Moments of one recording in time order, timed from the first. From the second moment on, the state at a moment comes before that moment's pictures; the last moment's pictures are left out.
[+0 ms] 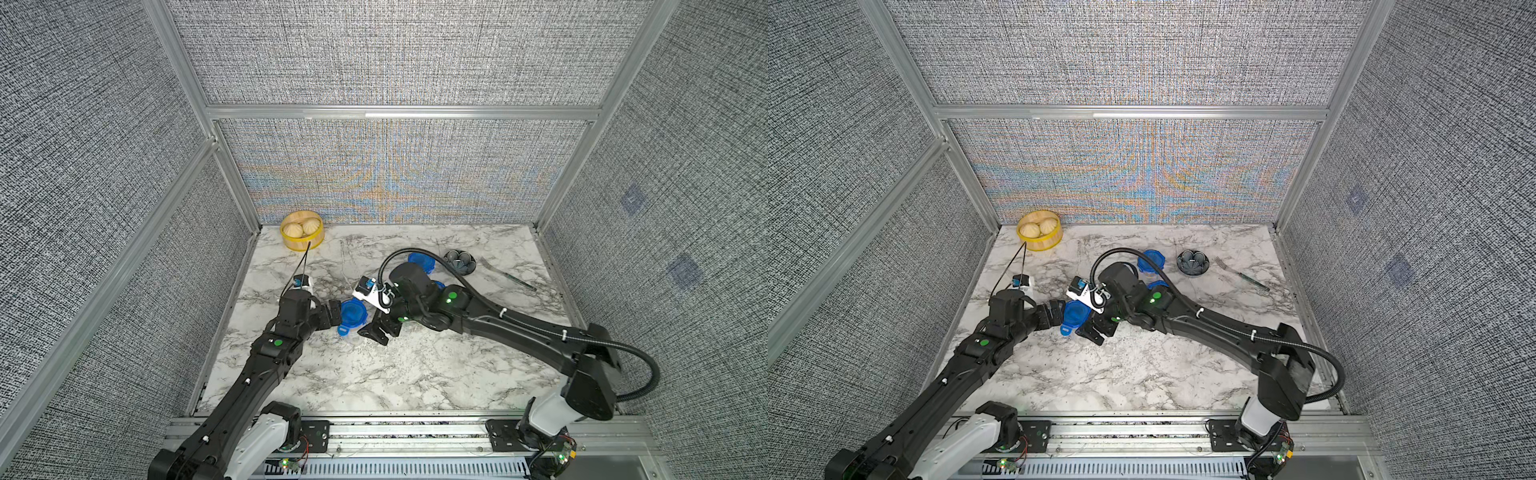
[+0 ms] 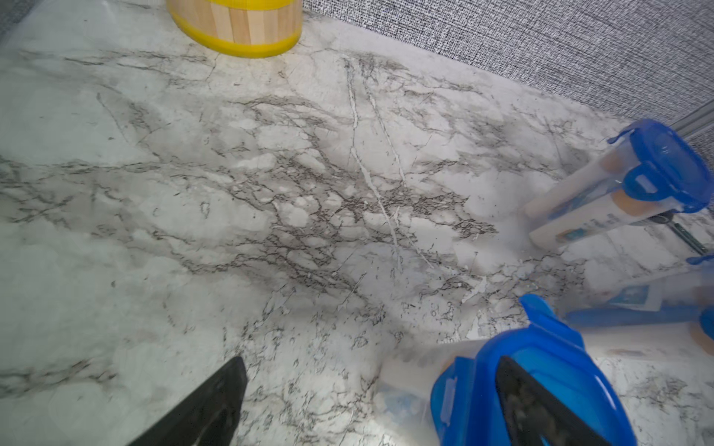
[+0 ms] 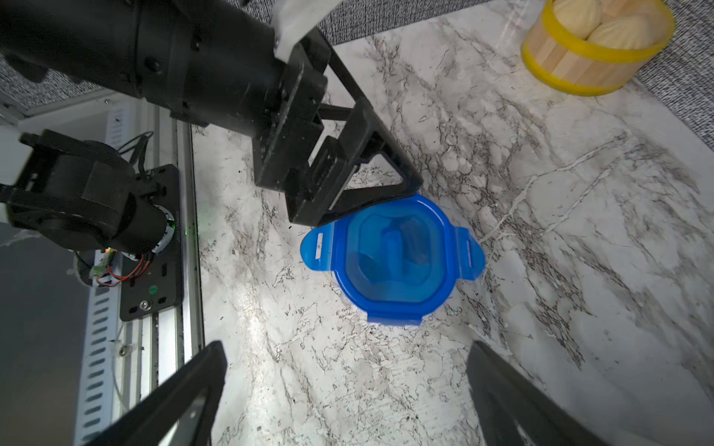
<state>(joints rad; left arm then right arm) -0.30 0.92 0.57 -0.28 0.01 -0.39 0.97 1.66 1.41 -0.47 -0.26 -0.18</state>
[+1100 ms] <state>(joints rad) -0.24 0.99 0.57 -0.20 0.03 -0.37 0.99 1.96 1.61 -0.46 -0.16 -0.14</state>
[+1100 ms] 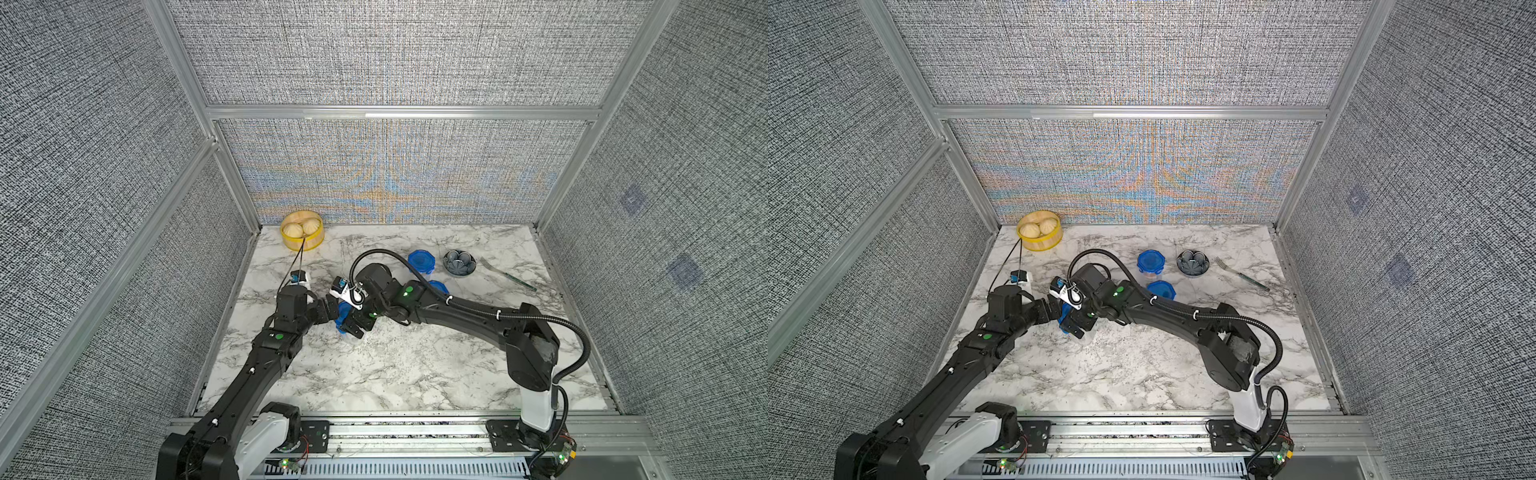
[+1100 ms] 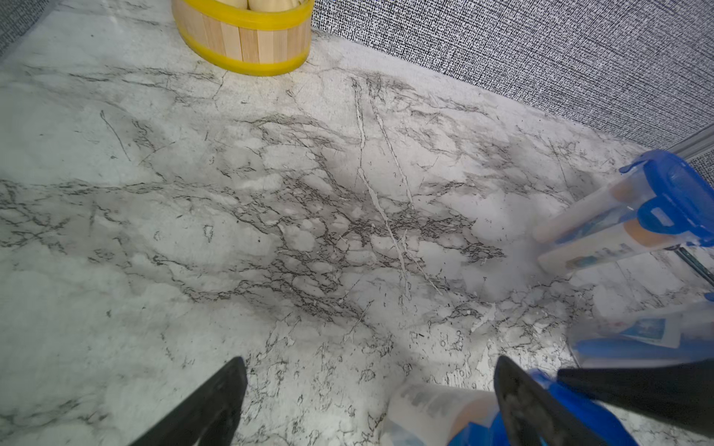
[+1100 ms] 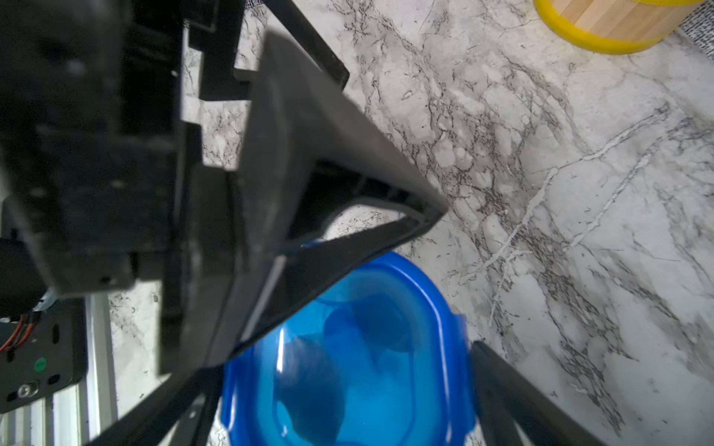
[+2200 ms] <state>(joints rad) -0.21 1.14 0.62 -0.05 -0.28 -0.24 0.56 1.40 1.14 -0.27 -0.03 0.05</state>
